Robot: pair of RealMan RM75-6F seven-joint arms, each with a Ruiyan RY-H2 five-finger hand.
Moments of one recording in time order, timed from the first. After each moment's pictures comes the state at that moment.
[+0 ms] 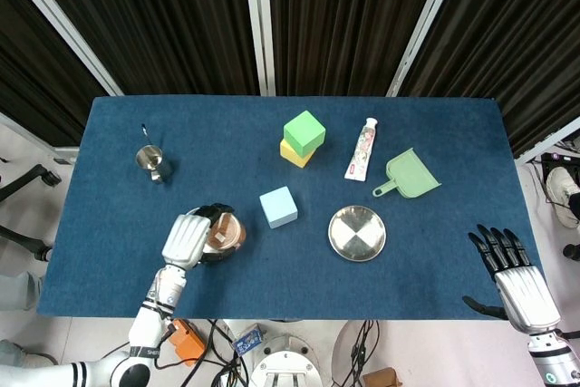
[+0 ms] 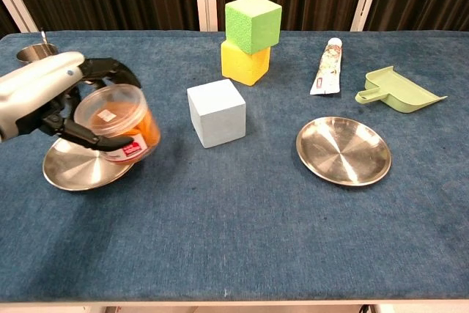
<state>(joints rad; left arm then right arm) -0.39 -1.67 -0.13 -1.72 1.34 1.24 0.42 0.08 -1.14 -0.15 -1.52 -1.71 1.61 0.00</state>
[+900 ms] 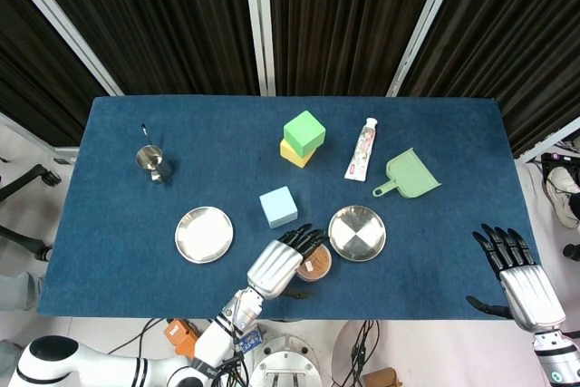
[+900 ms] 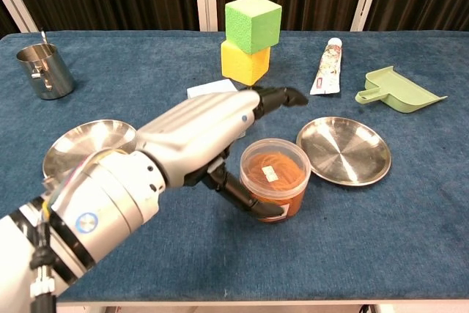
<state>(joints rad) -0.55 -1.96 -0.11 -1.67 1.40 1.13 0.49 0.07 -1.12 -0.11 -1.52 -1.72 1.57 0.05</state>
